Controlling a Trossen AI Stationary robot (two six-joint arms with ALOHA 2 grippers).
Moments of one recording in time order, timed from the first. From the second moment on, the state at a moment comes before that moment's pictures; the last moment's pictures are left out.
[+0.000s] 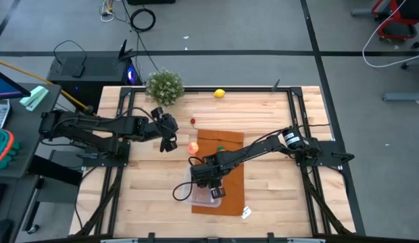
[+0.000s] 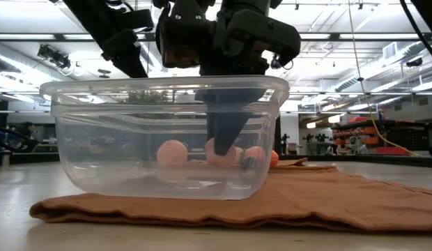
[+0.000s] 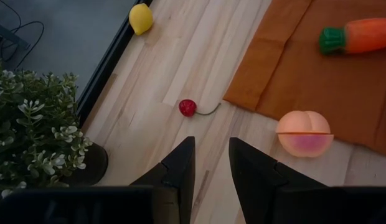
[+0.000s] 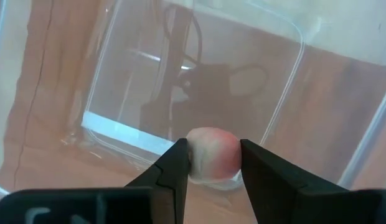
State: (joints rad) left arm 0.00 1.16 0.84 -0.55 -0.51 -0.14; right arm 0.24 2.22 1.80 -0.89 -0.09 0.00
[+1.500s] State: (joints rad) left arm 0.00 1.16 0.84 -0.56 -0.51 -0.14; right arm 0.24 2.21 1.81 -0.83 -0.12 0.03
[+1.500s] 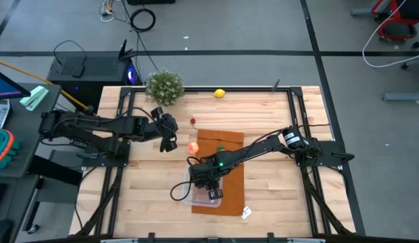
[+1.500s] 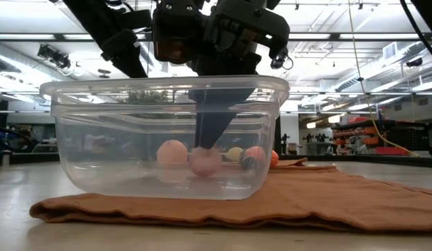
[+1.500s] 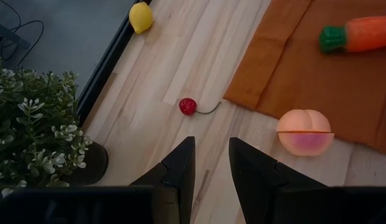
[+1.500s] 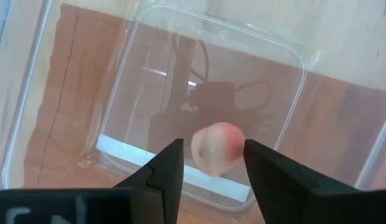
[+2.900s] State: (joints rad) left arm 0.00 1.16 0.84 -0.57 -0.51 -0.15; right arm 0.20 1.98 1.82 -1.18 -0.01 0.19
